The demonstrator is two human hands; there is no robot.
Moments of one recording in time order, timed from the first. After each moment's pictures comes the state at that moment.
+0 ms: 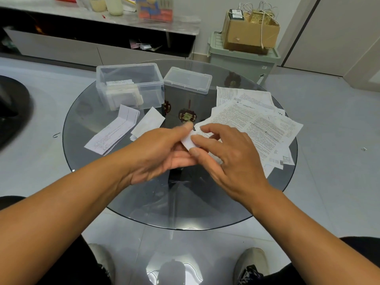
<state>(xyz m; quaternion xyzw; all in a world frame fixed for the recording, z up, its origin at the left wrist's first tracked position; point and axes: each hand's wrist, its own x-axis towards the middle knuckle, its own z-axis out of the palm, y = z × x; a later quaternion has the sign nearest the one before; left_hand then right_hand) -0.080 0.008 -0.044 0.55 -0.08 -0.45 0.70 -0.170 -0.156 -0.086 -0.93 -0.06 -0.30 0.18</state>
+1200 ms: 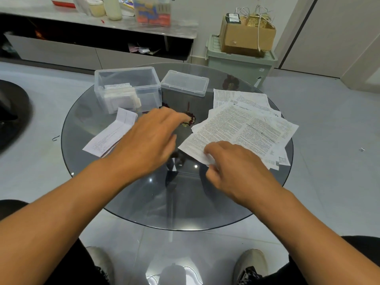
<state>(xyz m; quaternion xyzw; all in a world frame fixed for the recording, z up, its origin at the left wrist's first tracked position) -0.057 0.024 -0.058 0.86 -0.46 0.11 0.20 -0.185 -0.153 -0.047 -1.00 0.05 0.03 0.06</state>
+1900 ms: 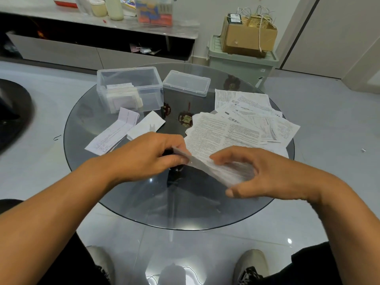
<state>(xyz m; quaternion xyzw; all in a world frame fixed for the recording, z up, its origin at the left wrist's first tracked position) -0.057 0.039 -0.057 0.82 -0.47 -0.16 0.29 -0.206 -0.213 -0.028 -0.92 0.01 0.19 0.33</state>
